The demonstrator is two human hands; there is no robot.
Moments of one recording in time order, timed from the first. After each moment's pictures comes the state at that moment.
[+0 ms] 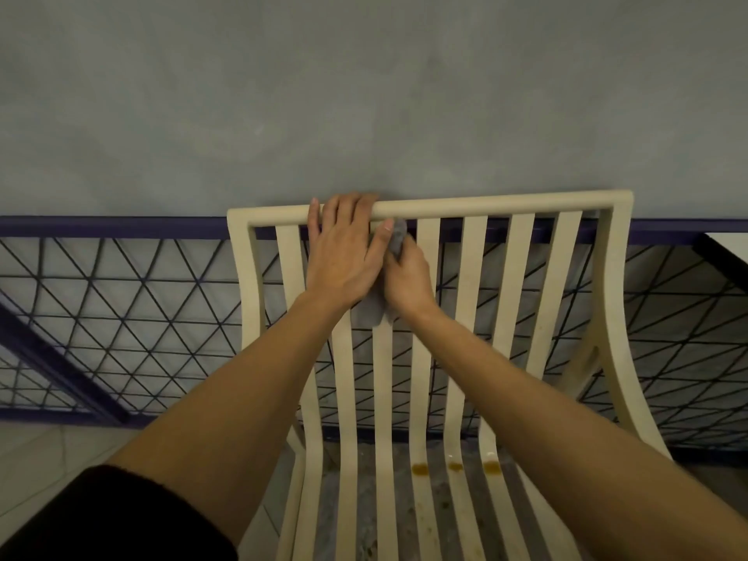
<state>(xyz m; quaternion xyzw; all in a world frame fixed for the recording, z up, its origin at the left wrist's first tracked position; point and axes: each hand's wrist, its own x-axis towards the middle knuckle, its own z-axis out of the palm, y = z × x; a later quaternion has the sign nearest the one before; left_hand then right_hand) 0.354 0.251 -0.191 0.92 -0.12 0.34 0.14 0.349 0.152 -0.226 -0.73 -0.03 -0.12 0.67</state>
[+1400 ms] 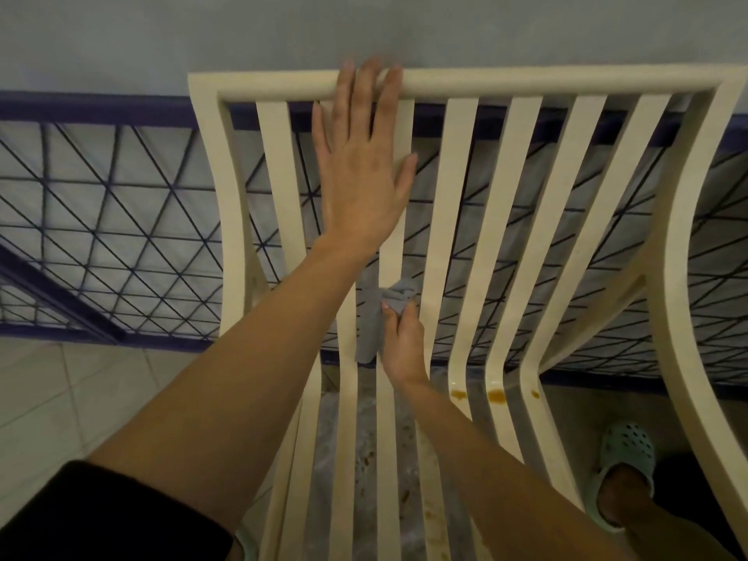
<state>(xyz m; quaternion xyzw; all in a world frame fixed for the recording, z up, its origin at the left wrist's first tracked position) 0.352 0.236 -0.232 0.91 -0.08 0.39 0.07 0.272 0.170 -0.422 -0.72 0.08 -0.06 0.69</state>
